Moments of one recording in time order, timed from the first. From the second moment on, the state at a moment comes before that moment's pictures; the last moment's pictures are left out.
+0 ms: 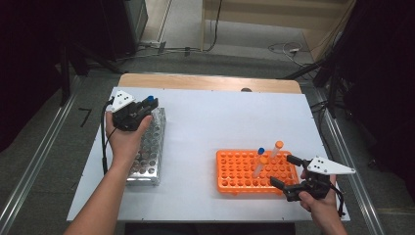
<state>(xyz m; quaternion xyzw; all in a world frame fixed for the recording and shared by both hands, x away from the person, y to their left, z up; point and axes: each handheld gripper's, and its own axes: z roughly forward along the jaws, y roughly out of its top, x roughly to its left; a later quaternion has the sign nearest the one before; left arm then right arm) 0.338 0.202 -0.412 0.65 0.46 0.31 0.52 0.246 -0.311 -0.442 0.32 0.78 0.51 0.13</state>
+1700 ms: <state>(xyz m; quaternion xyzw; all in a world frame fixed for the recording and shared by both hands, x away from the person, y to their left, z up) 0.286 0.190 -0.411 0.67 0.47 0.24 0.52 0.248 -0.315 -0.441 0.31 0.78 0.53 0.11</state>
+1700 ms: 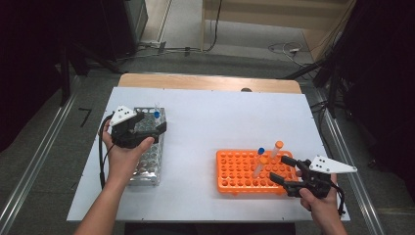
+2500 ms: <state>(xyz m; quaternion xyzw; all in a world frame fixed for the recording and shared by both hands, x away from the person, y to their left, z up) 0.216 0.161 -0.410 0.69 0.41 0.21 0.56 0.274 -0.297 -0.452 0.34 0.79 0.49 0.09</state>
